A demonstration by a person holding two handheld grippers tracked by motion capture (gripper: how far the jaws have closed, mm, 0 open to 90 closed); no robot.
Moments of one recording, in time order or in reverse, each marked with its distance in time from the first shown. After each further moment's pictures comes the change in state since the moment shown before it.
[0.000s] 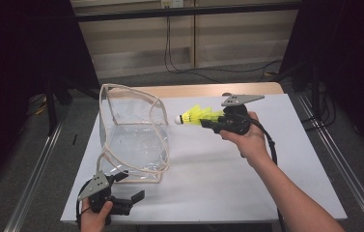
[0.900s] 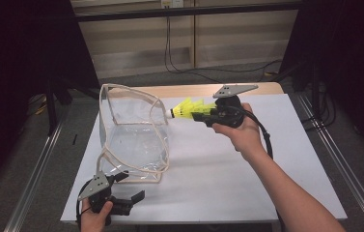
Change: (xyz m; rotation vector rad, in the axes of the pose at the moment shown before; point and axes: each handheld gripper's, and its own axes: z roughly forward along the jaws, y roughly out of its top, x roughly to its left) left arm 0.000 0.000 0.000 0.004 -0.001 0.003; right arm 0.018 0.032 0.000 -0.010 0.021 -0.039
